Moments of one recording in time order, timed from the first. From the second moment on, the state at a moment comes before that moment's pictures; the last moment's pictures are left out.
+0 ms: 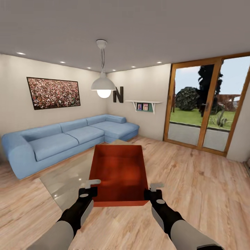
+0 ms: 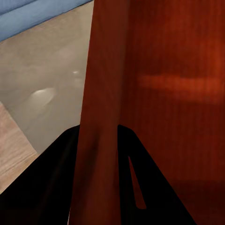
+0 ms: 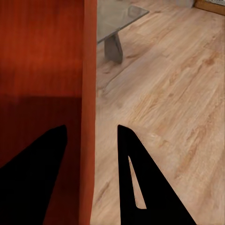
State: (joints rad) left arm -0.63 -0.09 -0.06 -0.51 0.06 0.14 0.31; right arm -0.68 0.14 0.07 -0.31 0.01 -0.07 -0.15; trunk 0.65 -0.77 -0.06
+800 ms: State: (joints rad) left arm -0.63 -0.09 -0.06 -0.51 0.06 0.14 0.31; right arm -0.68 0.14 0.07 -0.31 0.01 -0.07 -0.15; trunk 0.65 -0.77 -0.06
